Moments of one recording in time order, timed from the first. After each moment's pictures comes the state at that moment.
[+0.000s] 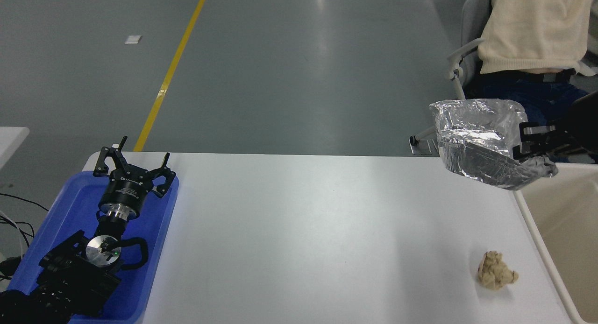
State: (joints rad) left arm -0.63 0.16 -0.93 -0.20 -0.21 -0.79 -0.29; right arm 2.54 -0.70 -1.47 1.60 -0.44 0.62 0.09
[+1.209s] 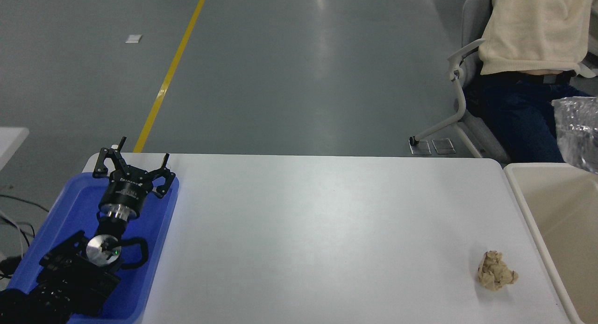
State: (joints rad) left arm -0.63 0.16 -0.93 -0.20 -0.21 -0.79 -0.29; right arm 2.65 -0.91 -1.92 1.35 -0.54 0.65 0.09
